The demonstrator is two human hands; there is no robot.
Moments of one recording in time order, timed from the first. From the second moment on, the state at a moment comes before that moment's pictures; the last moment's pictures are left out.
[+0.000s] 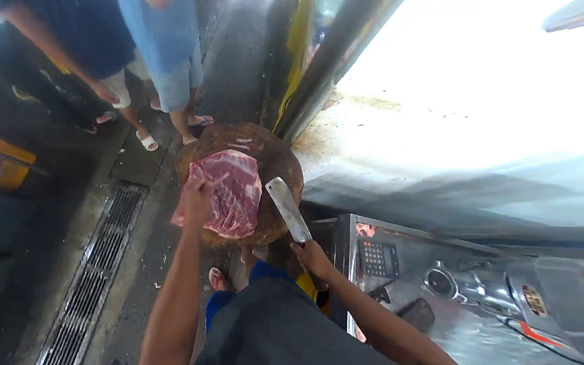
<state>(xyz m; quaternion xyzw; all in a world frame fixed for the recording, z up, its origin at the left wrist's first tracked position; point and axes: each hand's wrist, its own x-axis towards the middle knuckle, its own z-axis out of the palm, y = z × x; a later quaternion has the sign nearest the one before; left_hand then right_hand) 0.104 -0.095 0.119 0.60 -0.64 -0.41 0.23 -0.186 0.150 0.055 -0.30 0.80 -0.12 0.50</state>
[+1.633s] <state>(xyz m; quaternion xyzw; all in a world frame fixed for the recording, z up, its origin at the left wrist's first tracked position) 0.154 -0.060 0.057 0.16 -0.94 -0.29 -0.07 0.044 0.157 0.112 -0.10 0.89 -0.35 0.26</state>
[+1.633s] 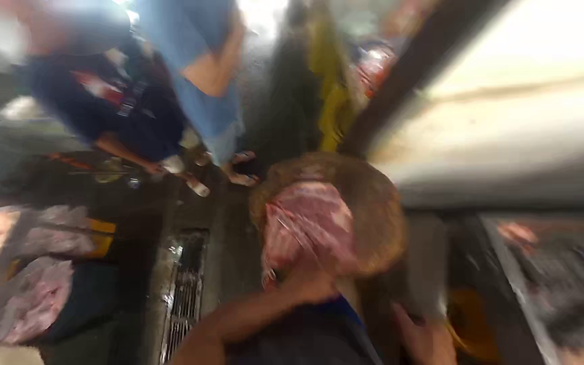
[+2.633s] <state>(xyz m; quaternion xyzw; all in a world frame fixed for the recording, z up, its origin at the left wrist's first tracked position) 0.154 -0.146 0.045 0.01 -0.98 -0.09 -0.15 0.192 0.236 0.084 0.06 0.87 -0.35 0.34</state>
